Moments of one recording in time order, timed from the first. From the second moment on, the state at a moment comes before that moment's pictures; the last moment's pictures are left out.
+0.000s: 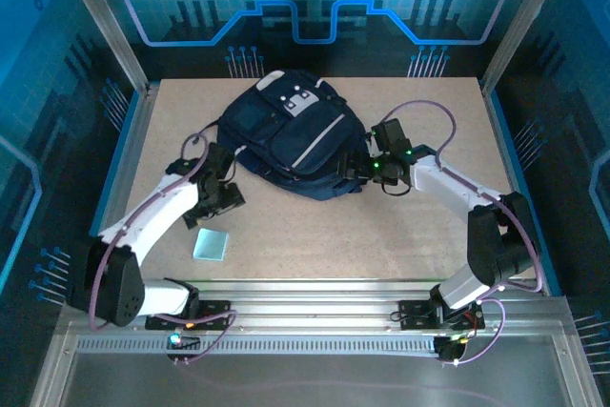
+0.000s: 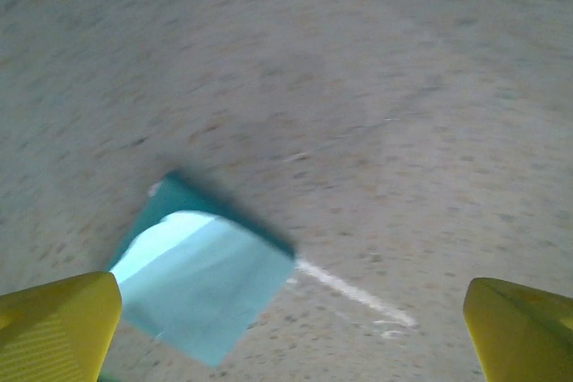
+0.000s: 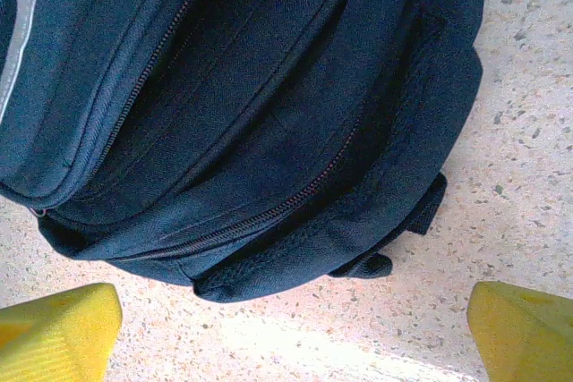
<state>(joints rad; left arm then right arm) -0.26 1.30 0.92 -1.04 -0.17 -0.88 0.38 1.56 1.06 -0.49 -0.17 0.48</state>
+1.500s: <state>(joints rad) -0.17 1.41 0.68 -0.72 -0.08 -1.43 0.38 1.58 1.03 -0.44 -0.22 0.48</state>
